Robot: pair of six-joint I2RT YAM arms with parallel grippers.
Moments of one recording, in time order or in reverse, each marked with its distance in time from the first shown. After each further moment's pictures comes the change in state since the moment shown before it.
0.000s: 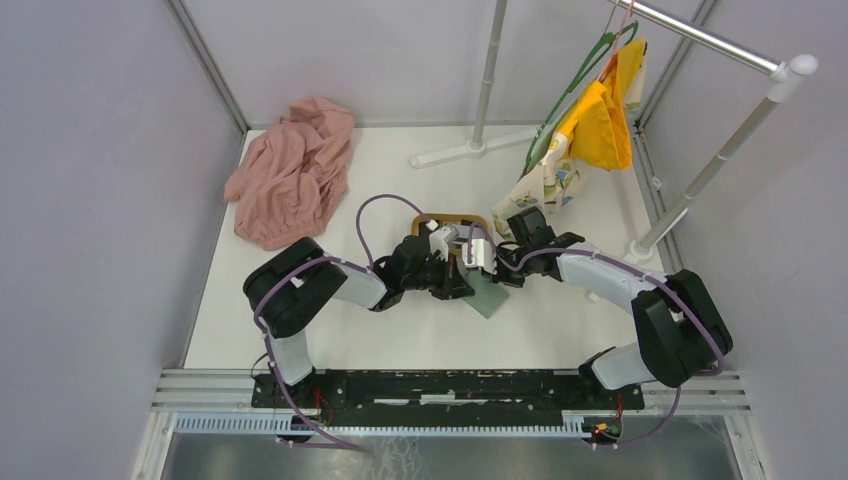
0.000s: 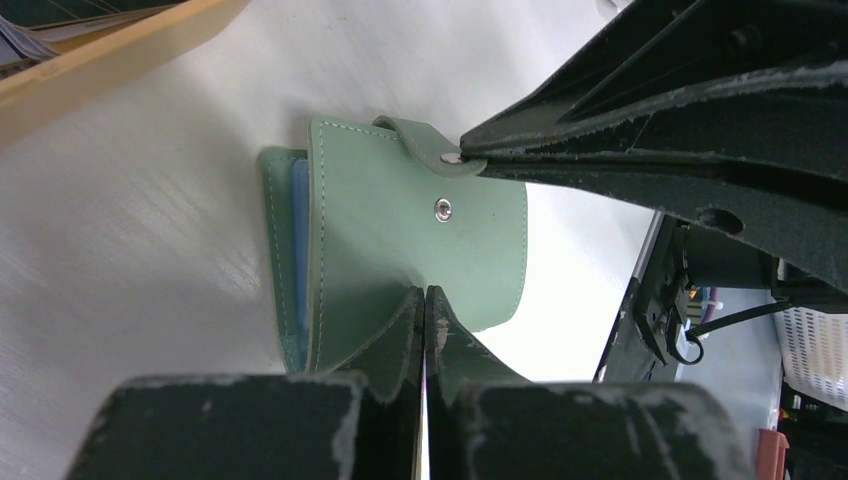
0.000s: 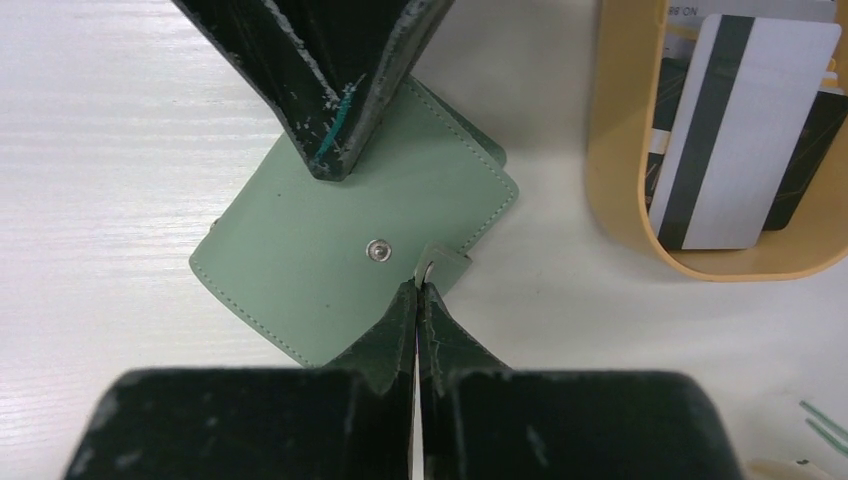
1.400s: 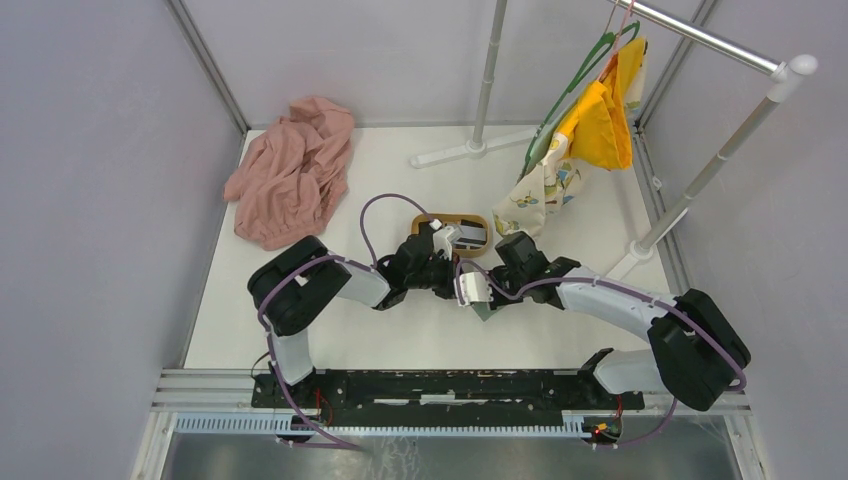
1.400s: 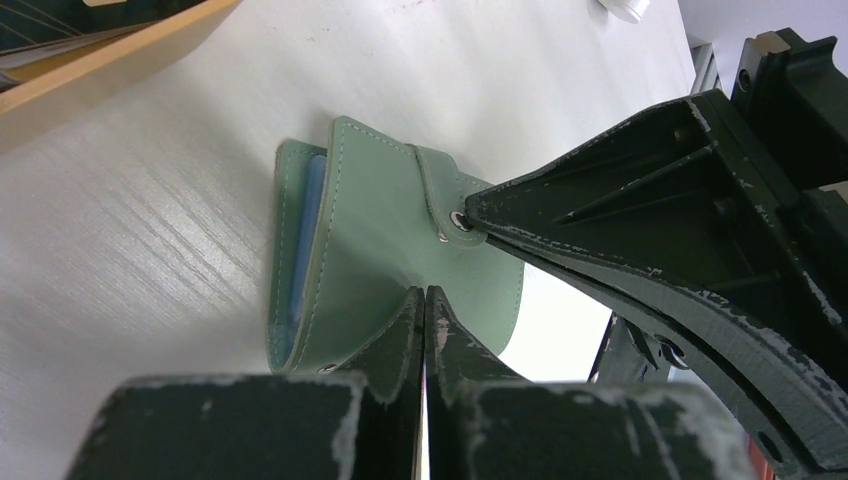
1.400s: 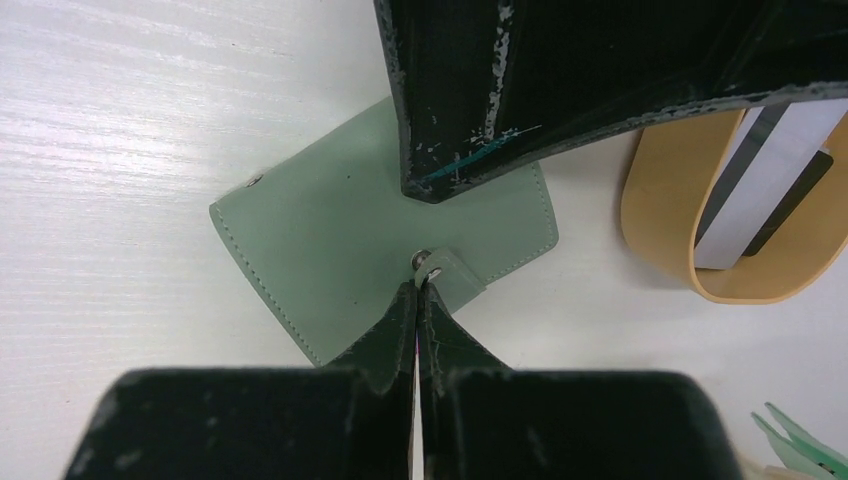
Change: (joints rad) left arm -0.008 0.024 0.028 0.000 0.008 -0.014; right arm 0.175 -0.122 -0.135 0.056 0.208 -0.097
